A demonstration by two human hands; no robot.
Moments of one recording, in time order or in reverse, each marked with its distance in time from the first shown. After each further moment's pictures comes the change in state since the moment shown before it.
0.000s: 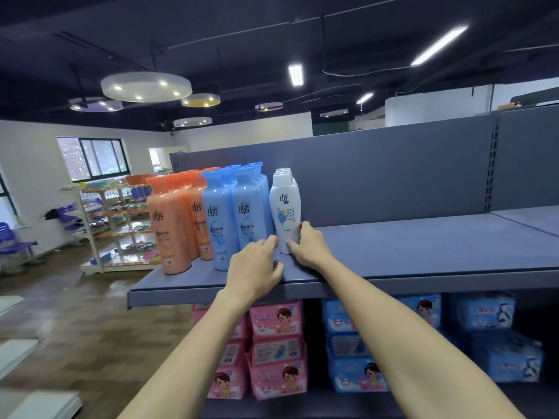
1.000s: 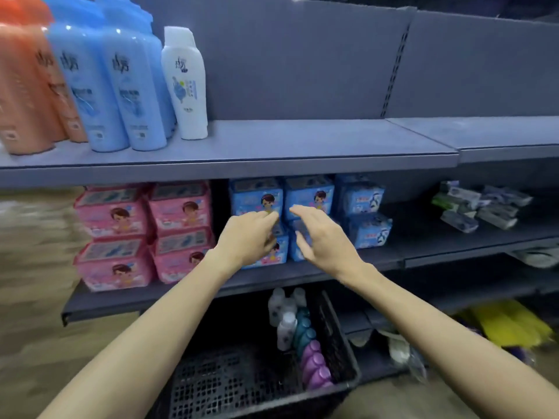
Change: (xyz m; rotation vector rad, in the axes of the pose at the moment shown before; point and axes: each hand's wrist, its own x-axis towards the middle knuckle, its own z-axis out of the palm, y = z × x) left_hand -0.103 0.139 0.108 -0.161 -0.166 0.404; right_hand -0.232 0.168 -0.079 -0.470 0.091 -0.379
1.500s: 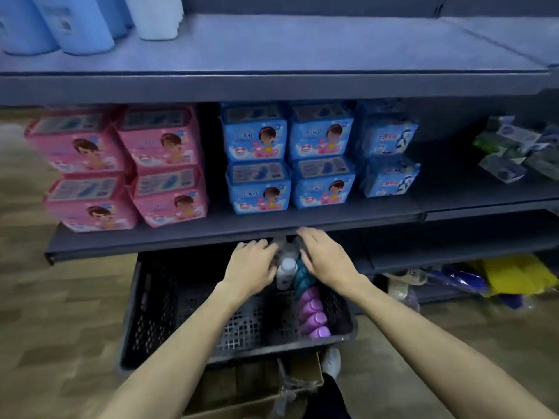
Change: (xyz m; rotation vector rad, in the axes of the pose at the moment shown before) left_hand -0.093 0.058 0.133 -0.123 -0.430 -0.195; right_hand -0.106 0.061 0.124 0.008 -0.375 0.134
